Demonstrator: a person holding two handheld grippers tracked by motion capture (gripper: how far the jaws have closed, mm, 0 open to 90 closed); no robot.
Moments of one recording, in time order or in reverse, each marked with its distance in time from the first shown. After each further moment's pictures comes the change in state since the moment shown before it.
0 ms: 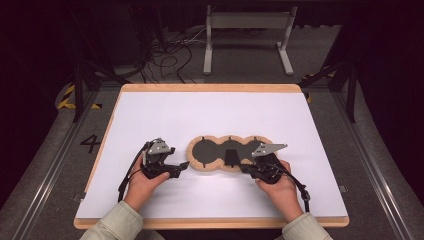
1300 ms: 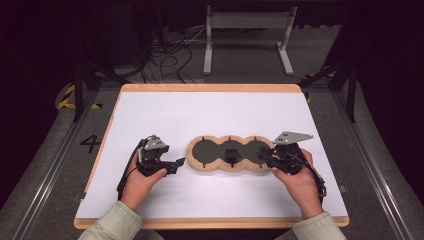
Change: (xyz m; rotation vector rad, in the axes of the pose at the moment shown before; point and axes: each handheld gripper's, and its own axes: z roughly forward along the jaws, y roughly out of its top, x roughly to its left) left arm 0.007 0.005 -0.012 0.012 0.060 -0.093; right arm -0.024 0.014 -0.054 -0.089 -0.150 -0.003
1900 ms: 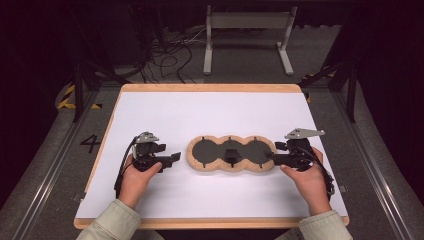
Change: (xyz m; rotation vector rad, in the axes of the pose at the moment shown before) left arm 0.019 0.000 -0.001 -0.020 -0.038 -0.151; right arm -0.032 -0.012 -0.003 0.024 -0.048 0.116
